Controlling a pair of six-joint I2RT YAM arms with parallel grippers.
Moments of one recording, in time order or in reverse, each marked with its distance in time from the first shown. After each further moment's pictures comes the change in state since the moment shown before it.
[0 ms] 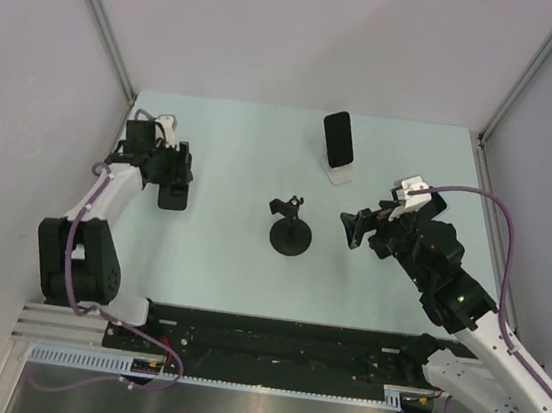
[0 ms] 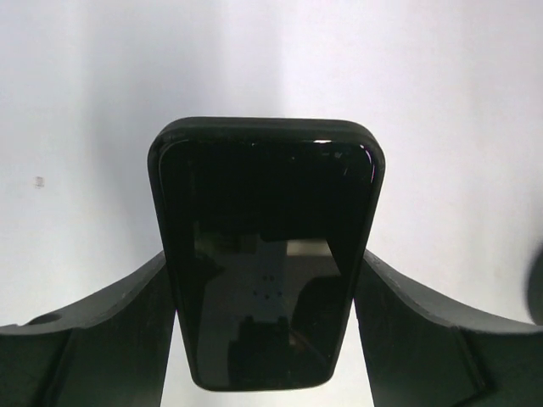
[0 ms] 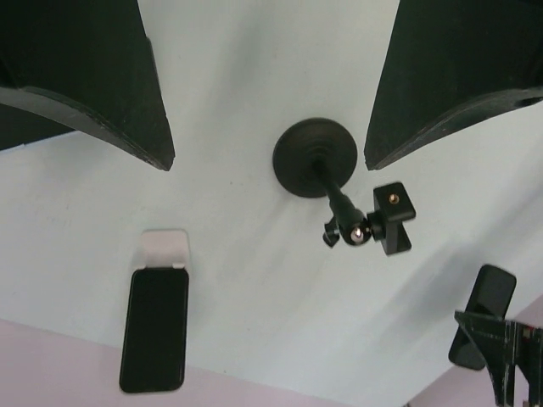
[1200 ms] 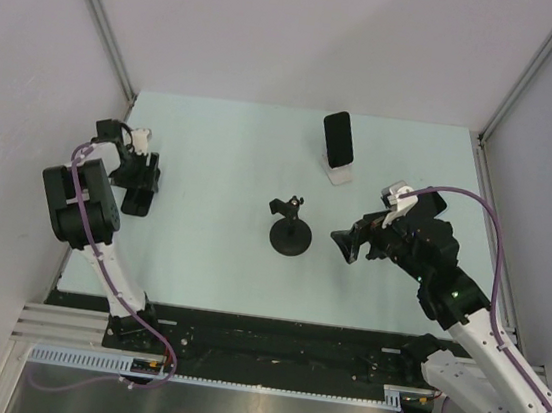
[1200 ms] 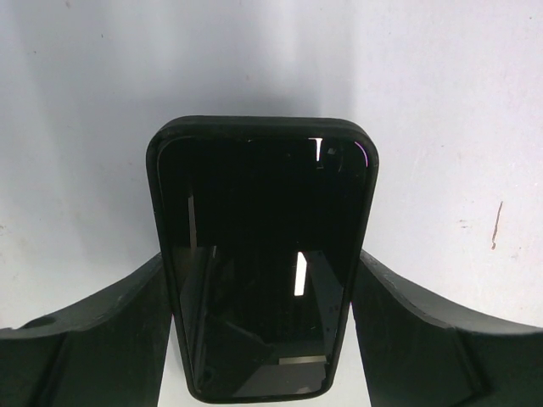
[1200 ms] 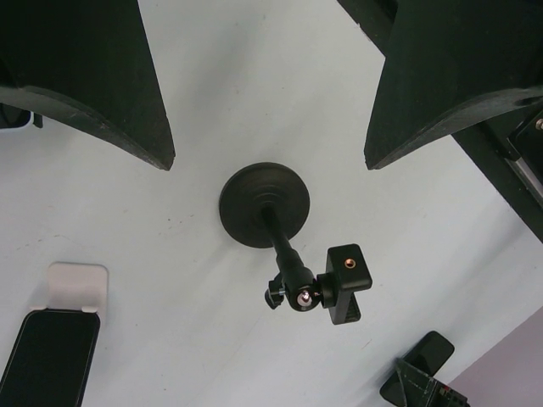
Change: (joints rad) left arm 0.315 0.515 0.274 -0.093 0.064 0.385; right arm -0.160 -0.005 -0.090 -0.030 -0.378 0.023
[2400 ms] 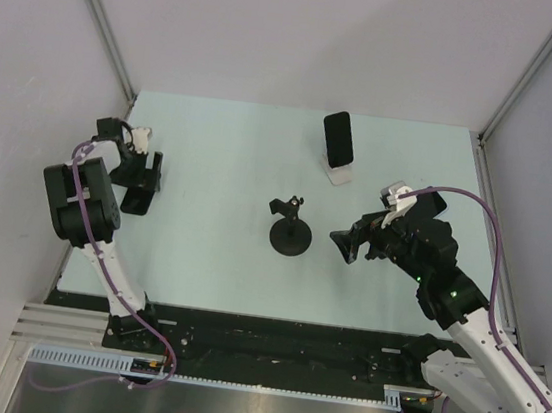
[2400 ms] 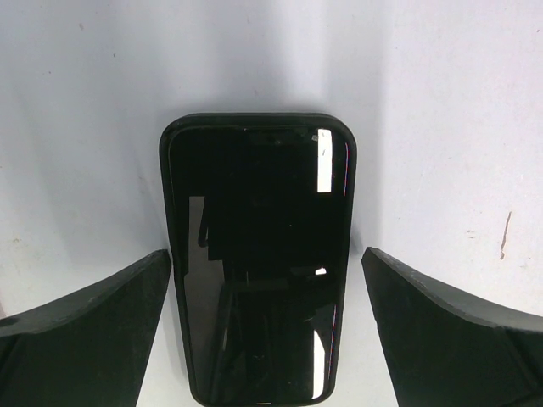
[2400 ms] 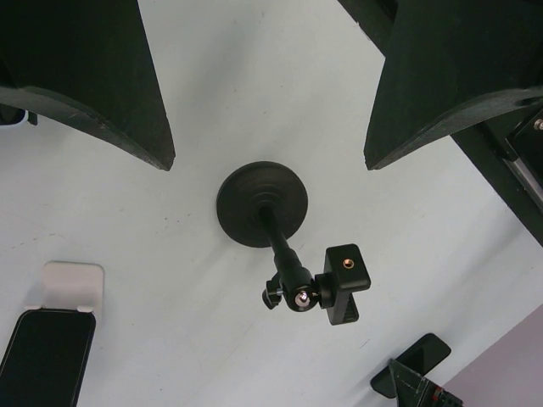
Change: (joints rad) left arm -0.006 0.019 0.024 -0.002 -0.012 0.015; right arm -0.002 0.005 -0.012 0.020 -0.009 0.003
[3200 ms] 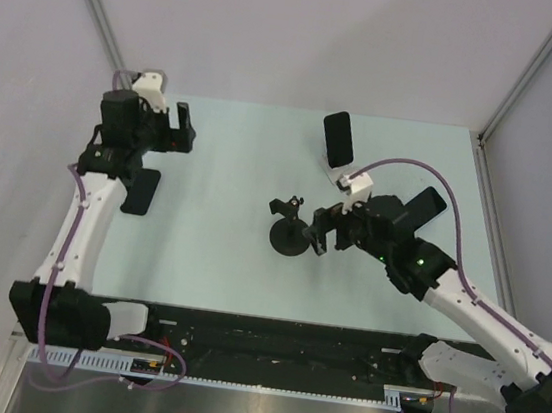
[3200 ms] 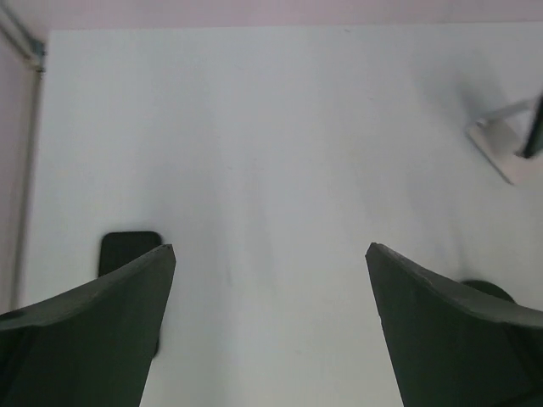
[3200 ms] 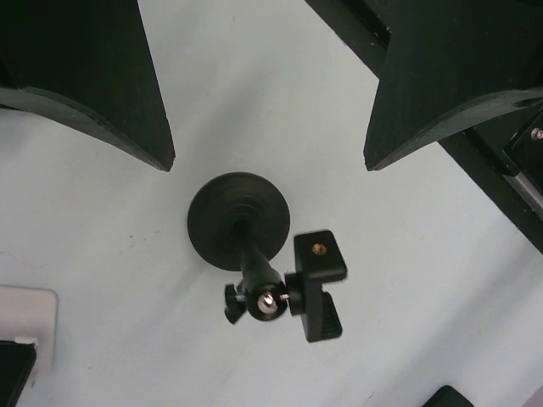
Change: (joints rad) left arm -0.286 -0.669 -0.018 0.026 -0.069 -0.369; right arm 0.168 0.249 0.151 -0.067 0.139 0.043
